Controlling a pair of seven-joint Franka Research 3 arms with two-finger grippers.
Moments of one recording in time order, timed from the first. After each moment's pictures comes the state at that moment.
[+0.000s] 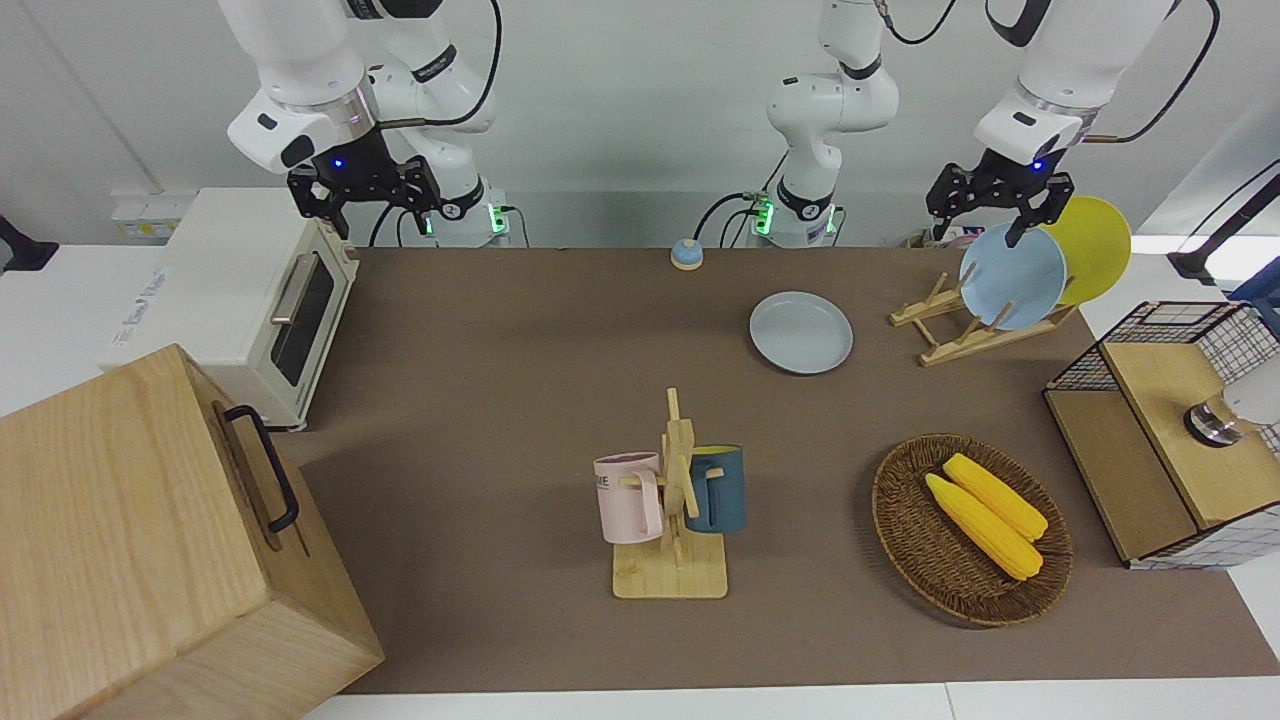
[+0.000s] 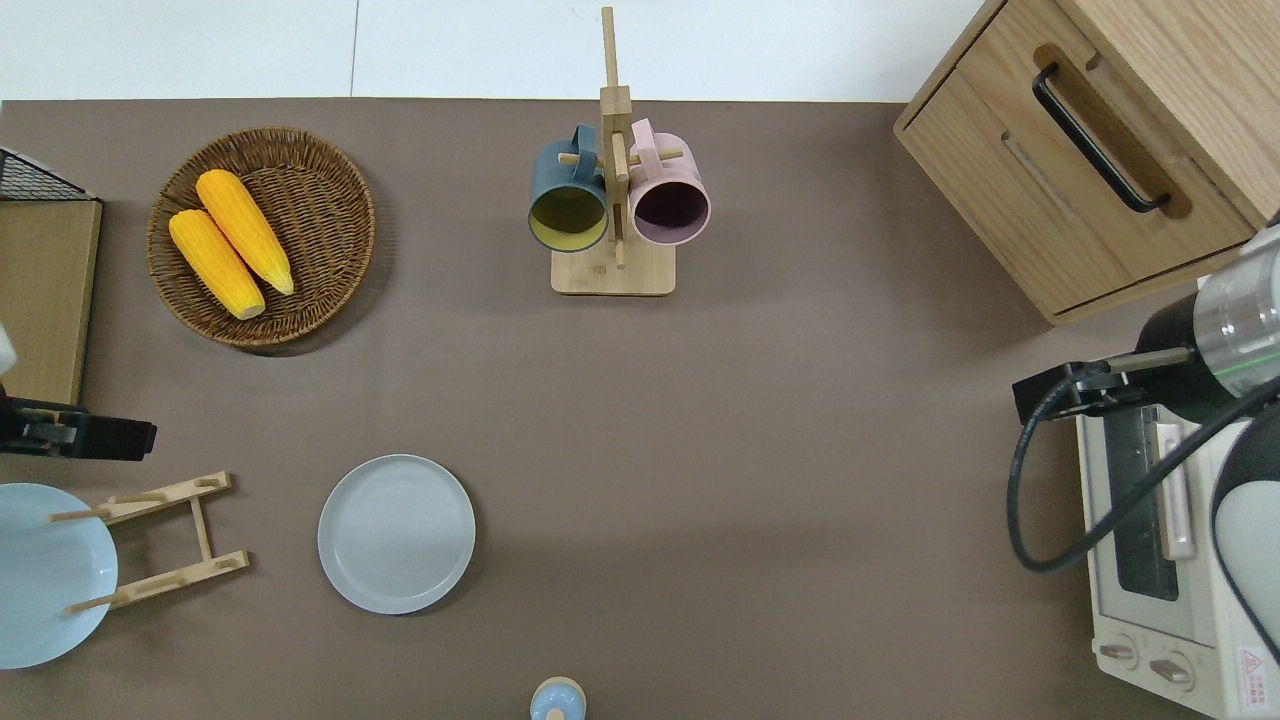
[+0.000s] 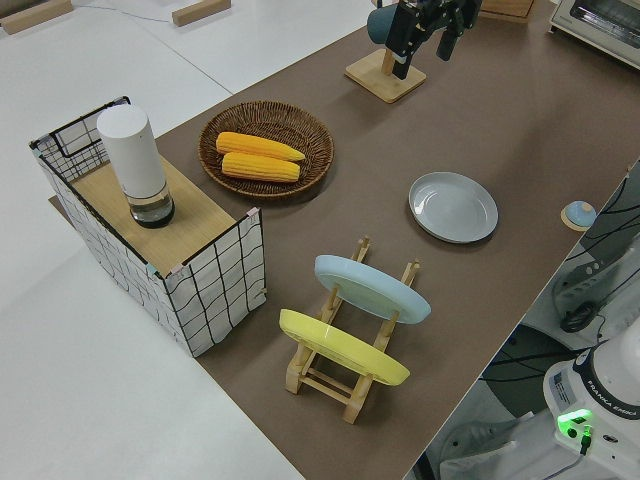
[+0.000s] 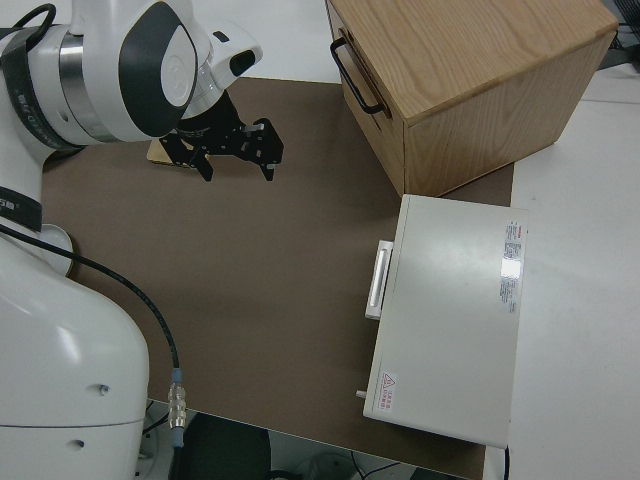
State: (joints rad) left arm 0.02 -0.14 -0.01 -1.73 0.02 1.60 0.21; right arm -0.26 0.02 0.38 -1.48 -0.03 1.38 0.04
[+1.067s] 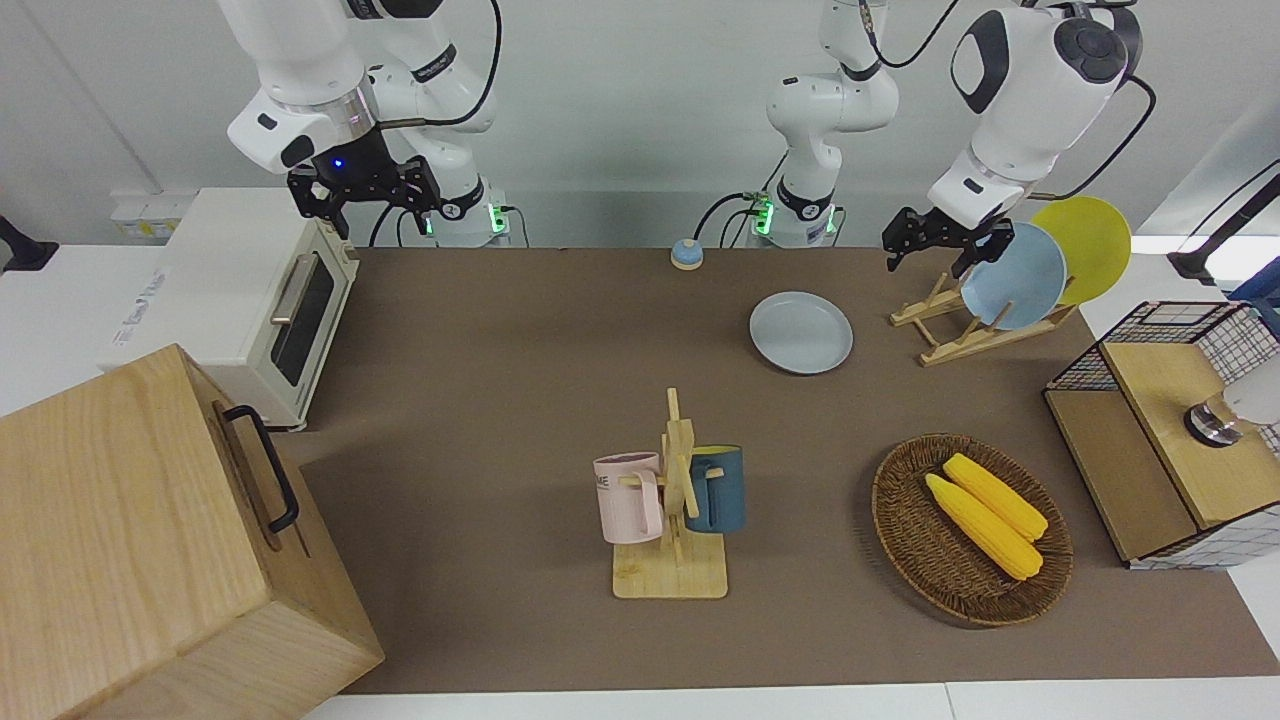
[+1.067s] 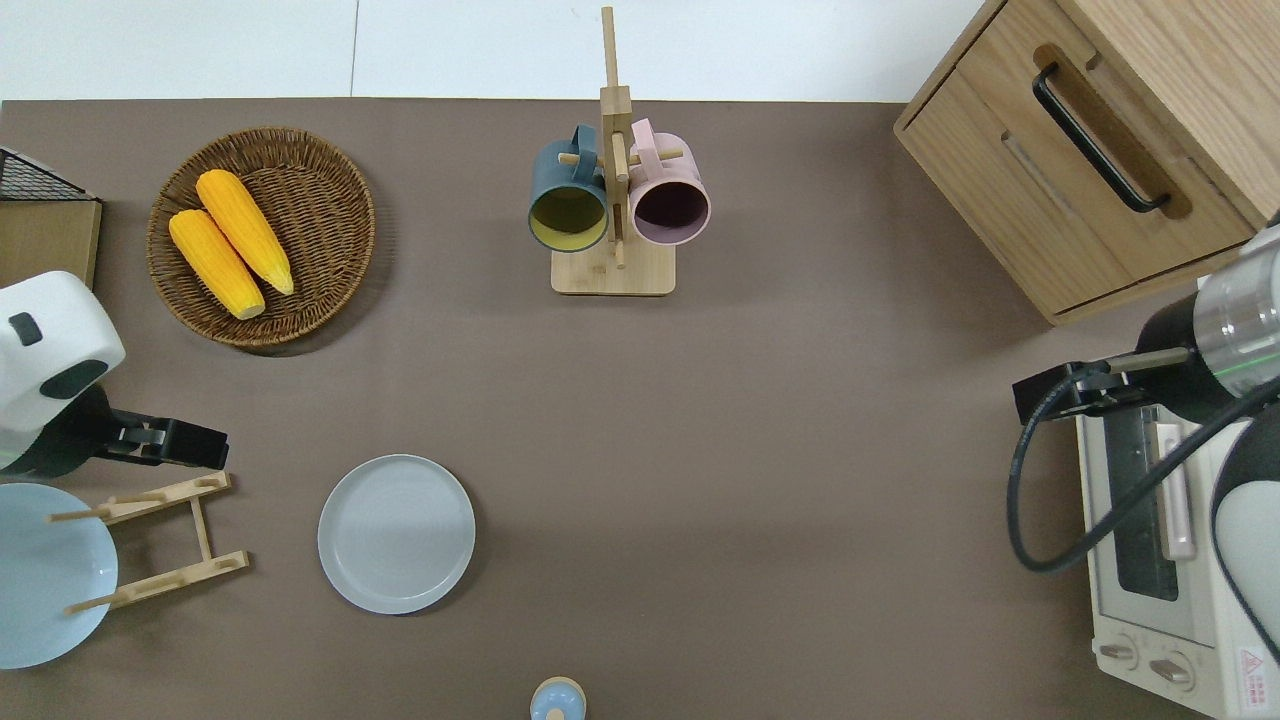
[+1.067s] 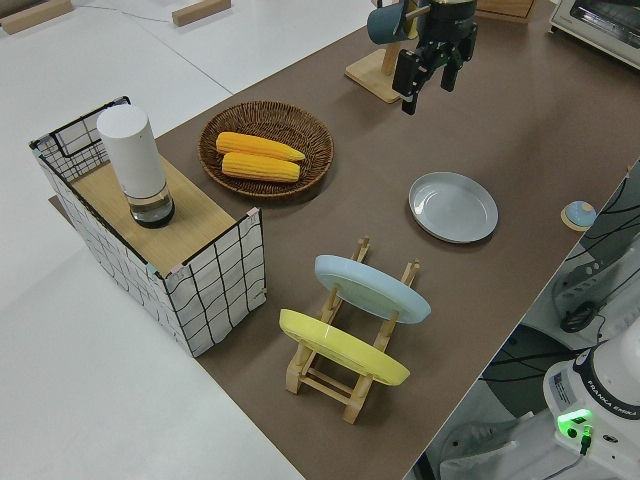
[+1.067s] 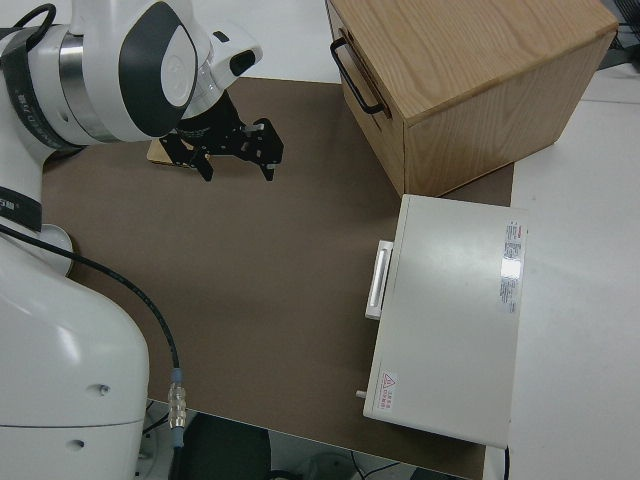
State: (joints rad) left arm 0.02 -0.11 -0.04 -1.87 -0.03 1.65 0.14; right arm -0.26 0.02 0.38 -1.48 -0.03 1.38 0.04
